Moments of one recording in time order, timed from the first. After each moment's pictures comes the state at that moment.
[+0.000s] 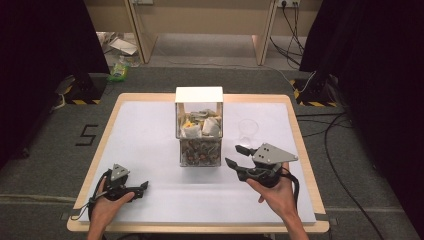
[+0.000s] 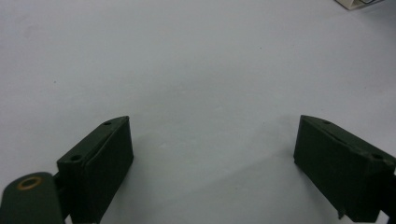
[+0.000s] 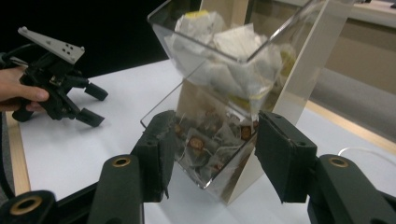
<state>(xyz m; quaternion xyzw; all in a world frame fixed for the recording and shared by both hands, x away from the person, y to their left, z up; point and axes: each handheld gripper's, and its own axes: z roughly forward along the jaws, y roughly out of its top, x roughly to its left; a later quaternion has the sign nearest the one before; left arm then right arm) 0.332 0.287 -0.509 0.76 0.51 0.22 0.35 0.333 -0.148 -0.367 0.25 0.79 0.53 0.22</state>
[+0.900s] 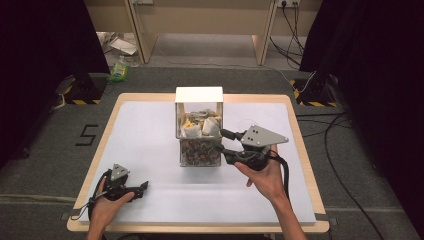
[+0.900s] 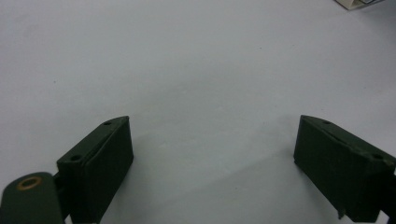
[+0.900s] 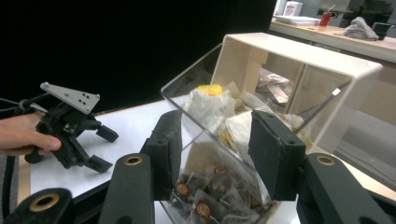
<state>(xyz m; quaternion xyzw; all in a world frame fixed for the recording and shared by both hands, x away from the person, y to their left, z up) 0.332 0.287 -0.509 0.76 0.51 0.21 0.35 0.357 -0.115 -0.331 0.21 0.77 0.57 0.21</state>
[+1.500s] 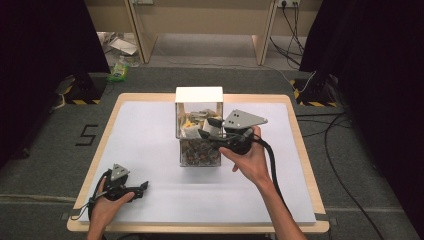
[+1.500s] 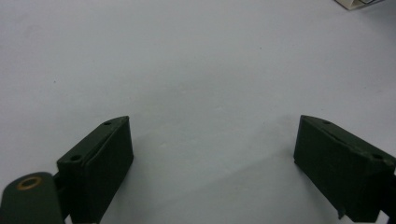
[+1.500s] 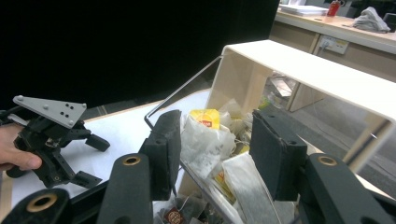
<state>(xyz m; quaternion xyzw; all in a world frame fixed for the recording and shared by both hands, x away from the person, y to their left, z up) 0.332 0.287 -0.509 0.76 0.51 0.21 0.35 0.389 -0.079 -0.319 0.21 0.79 0.55 0.20</state>
